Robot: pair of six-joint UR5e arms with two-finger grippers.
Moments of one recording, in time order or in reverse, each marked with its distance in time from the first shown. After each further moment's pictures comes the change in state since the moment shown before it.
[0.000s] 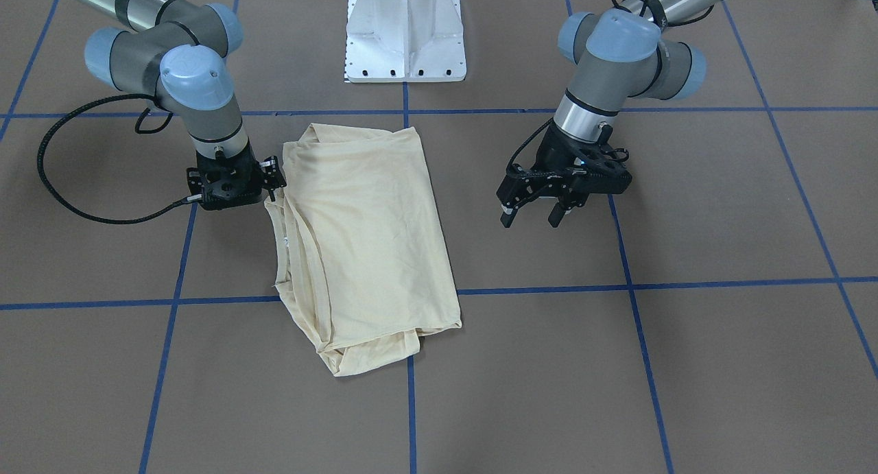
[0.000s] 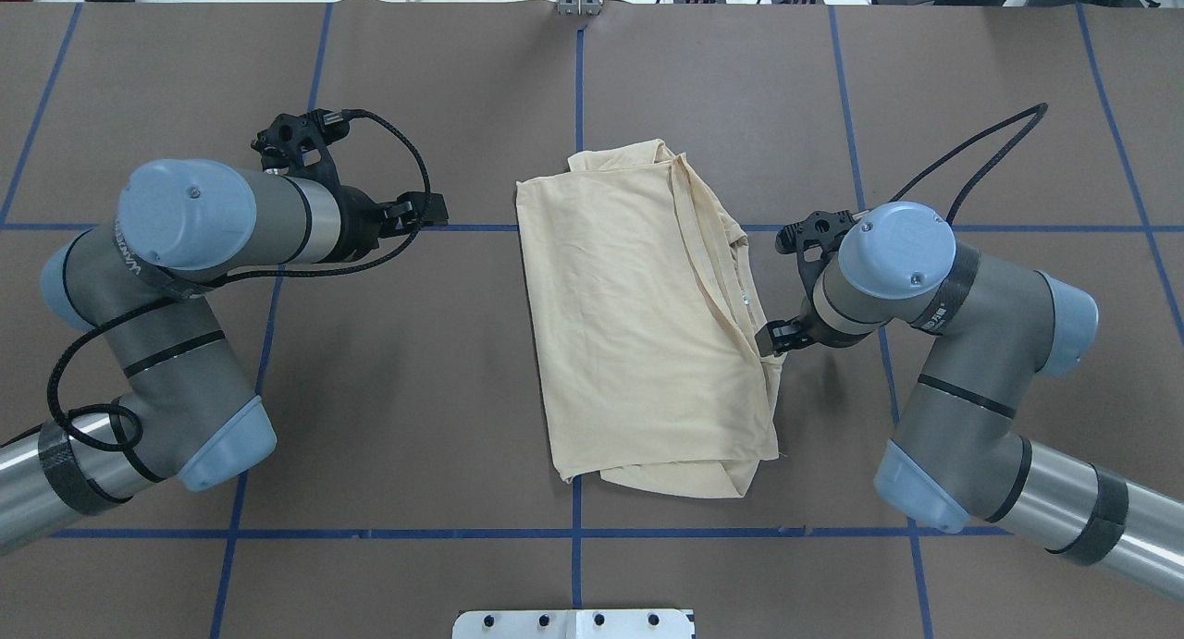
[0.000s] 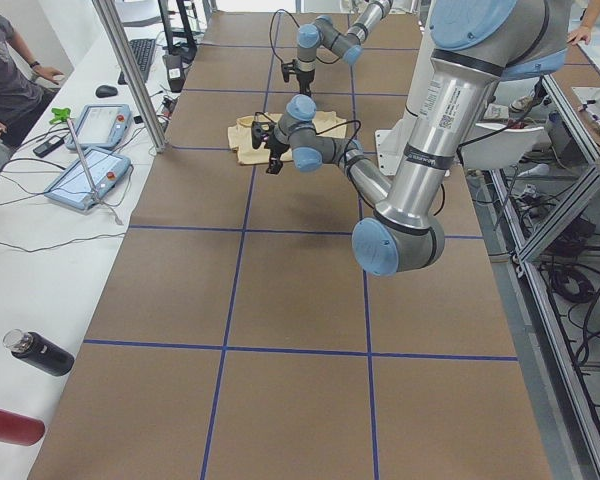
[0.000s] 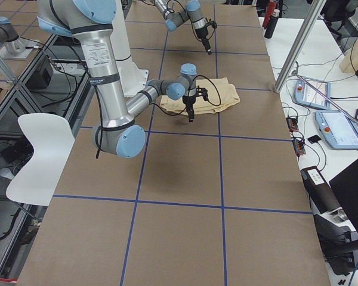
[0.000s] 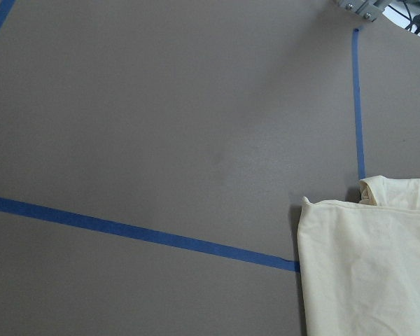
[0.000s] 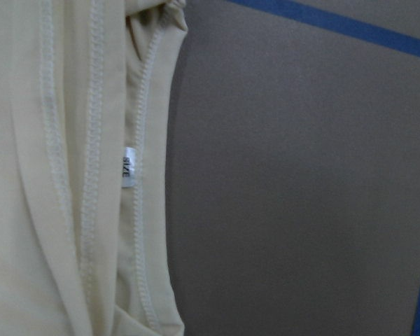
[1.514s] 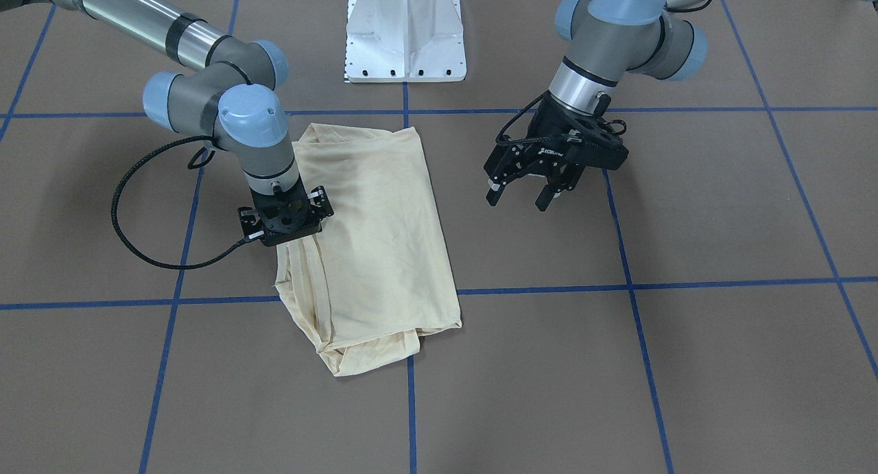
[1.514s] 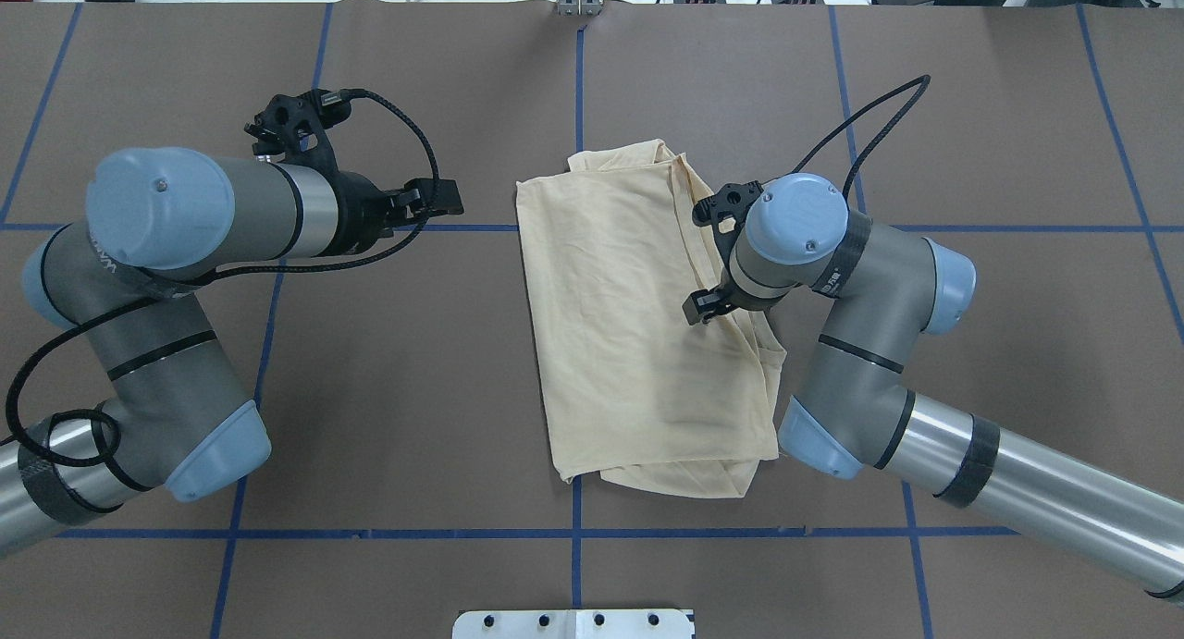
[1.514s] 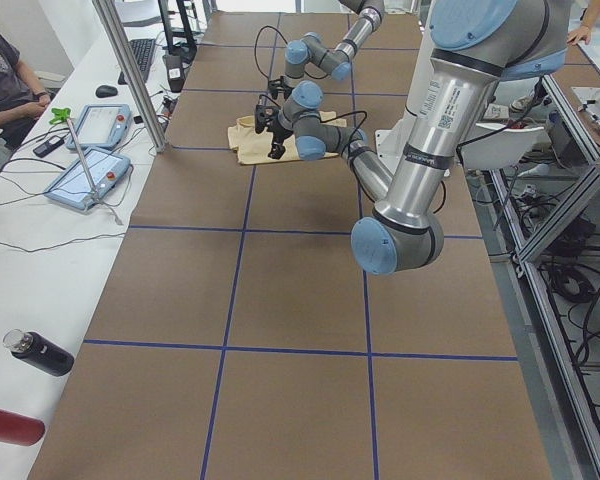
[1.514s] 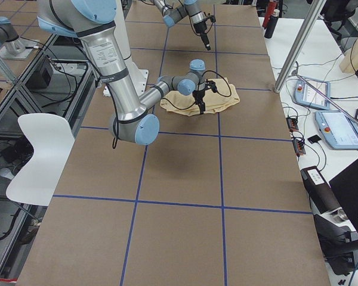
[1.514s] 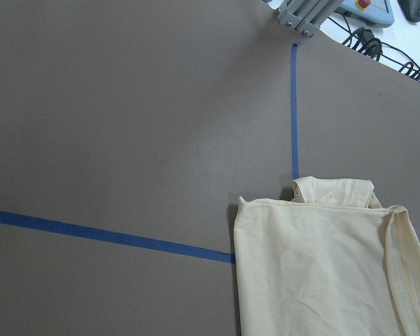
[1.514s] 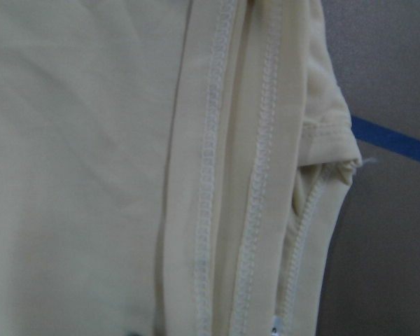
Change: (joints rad) left arm 0.000 -0.007 -0.082 0.005 0.000 0.004; right arm 0.006 0.199 -0.243 0.104 -0.021 -0.082
